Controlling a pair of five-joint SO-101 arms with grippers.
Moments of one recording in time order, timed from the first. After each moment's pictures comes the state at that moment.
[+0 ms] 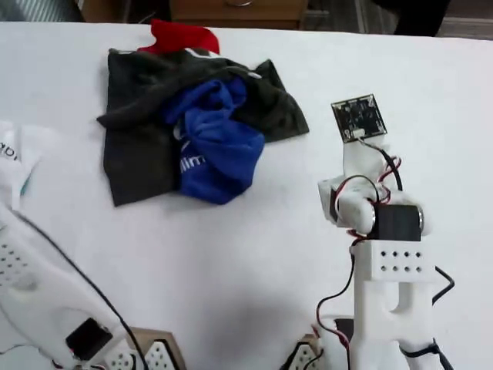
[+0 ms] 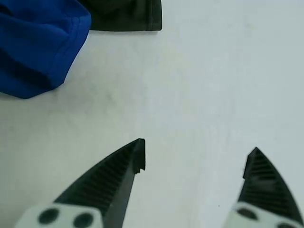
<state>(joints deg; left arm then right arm) -51.3 43.7 -92.4 101.3 -30.3 -2.4 -44.4 35.6 73.2 16.8</state>
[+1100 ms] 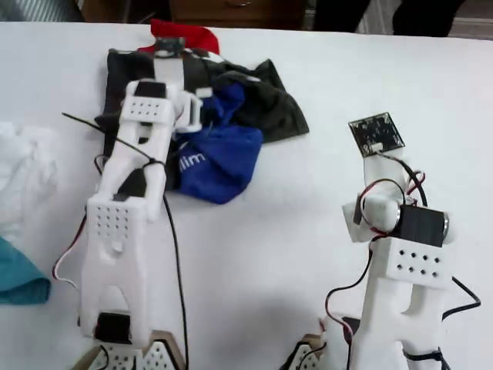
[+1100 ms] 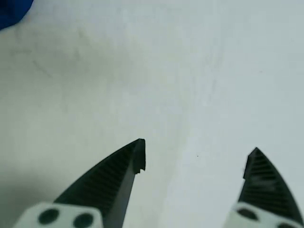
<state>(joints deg) -2.7 54.0 -45.6 70.2 2.3 8.2 -44.4 35.6 83.2 28.7</state>
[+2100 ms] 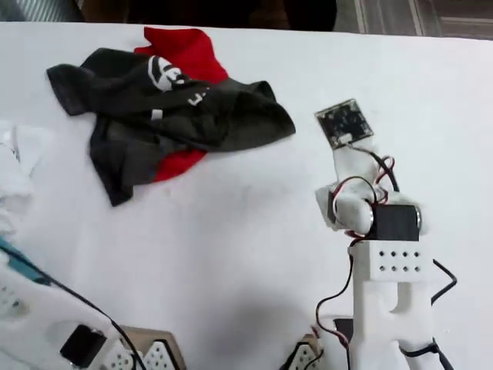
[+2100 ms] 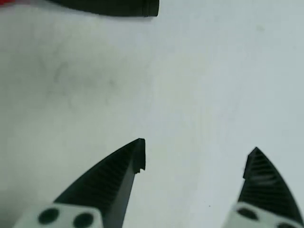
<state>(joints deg) -68.2 31.7 -83.6 101.4 -14.9 -3.2 -44.4 35.8 73.9 21.6</state>
